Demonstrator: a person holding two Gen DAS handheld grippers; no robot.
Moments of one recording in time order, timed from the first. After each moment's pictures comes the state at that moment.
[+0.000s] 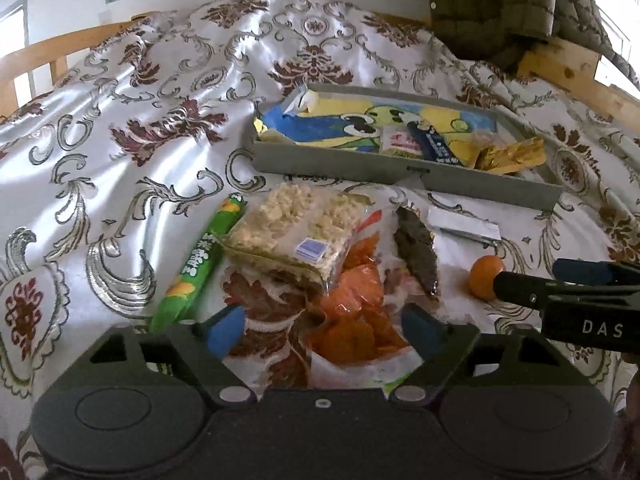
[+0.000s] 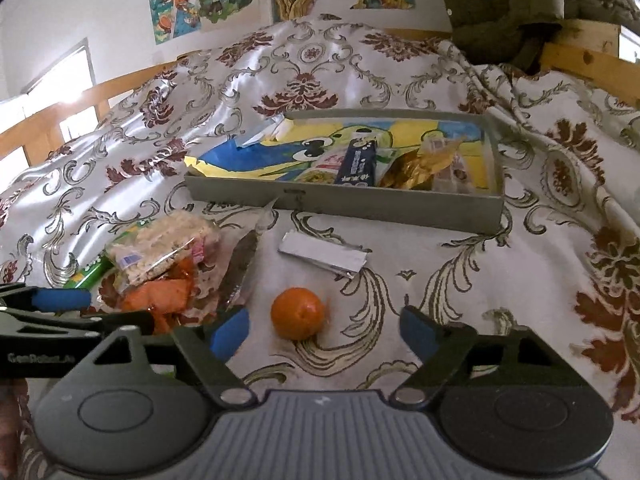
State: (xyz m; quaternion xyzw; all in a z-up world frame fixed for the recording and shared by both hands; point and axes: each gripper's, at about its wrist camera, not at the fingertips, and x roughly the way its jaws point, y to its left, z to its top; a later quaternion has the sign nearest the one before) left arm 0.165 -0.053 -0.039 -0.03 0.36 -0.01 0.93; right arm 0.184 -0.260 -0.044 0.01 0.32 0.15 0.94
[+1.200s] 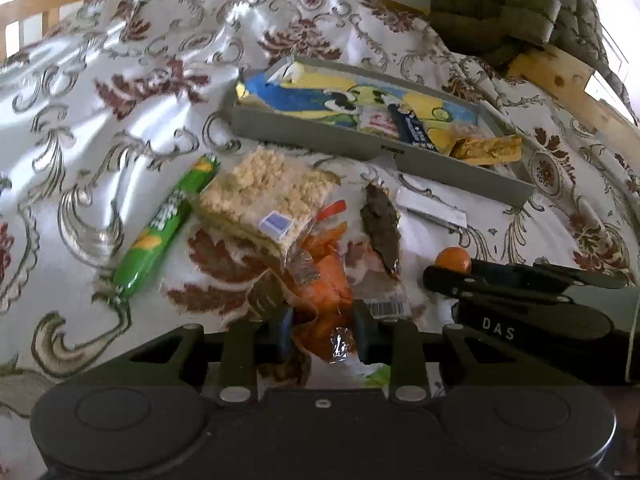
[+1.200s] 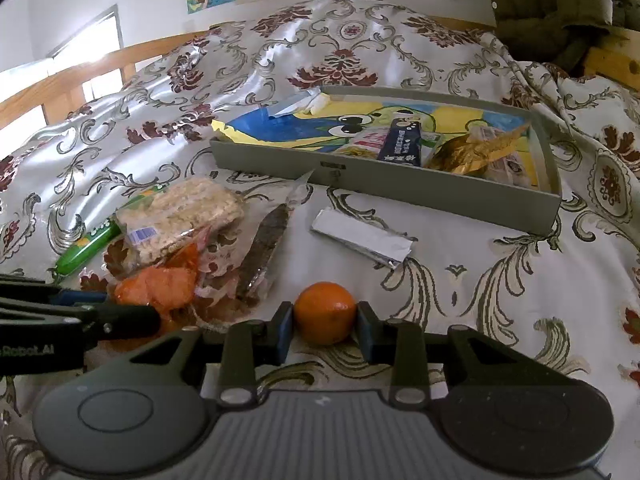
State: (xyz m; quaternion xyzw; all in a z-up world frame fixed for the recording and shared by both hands) left arm 0.157 -0.053 -0.040 -0.10 0.39 -0.04 0.91; right arm 0.197 -0.236 -0.060 -0.03 0.33 0.19 0.92
